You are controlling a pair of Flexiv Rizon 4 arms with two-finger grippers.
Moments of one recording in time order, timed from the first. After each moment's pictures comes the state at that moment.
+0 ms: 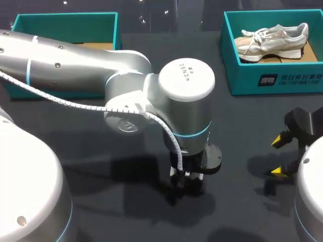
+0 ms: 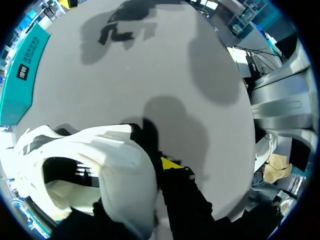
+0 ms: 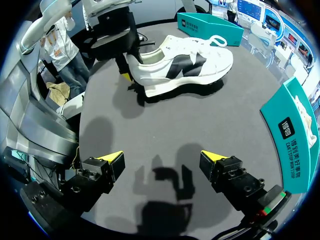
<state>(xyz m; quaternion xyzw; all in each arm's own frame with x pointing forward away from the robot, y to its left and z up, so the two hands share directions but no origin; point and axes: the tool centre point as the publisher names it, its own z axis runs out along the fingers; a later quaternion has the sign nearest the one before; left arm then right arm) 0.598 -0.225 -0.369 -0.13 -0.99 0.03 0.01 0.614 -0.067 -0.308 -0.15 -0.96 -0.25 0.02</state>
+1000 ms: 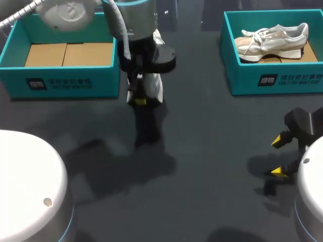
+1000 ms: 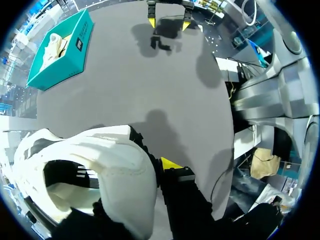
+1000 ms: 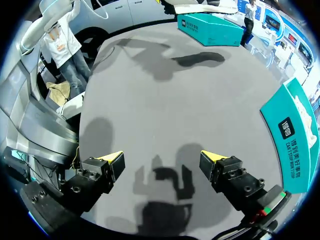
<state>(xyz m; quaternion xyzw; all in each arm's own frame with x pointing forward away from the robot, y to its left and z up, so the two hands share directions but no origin) 0.727 -0.112 -0.182 -0.08 -1.00 0.03 0.04 0.614 -0.067 -0.308 -0.15 -0.96 -0.25 0.02</state>
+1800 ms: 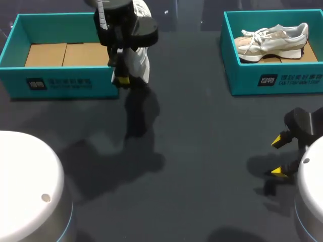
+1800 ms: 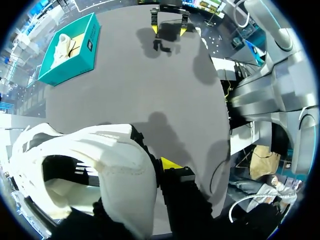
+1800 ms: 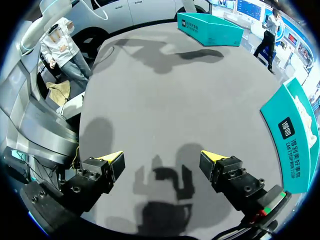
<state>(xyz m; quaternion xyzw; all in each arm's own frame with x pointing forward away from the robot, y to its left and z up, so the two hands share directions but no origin) 0.743 -0.079 -0.132 -0.06 -1.00 0.03 0.03 0.614 -0.067 -0.308 -0.15 -0.96 -0.25 0.02</state>
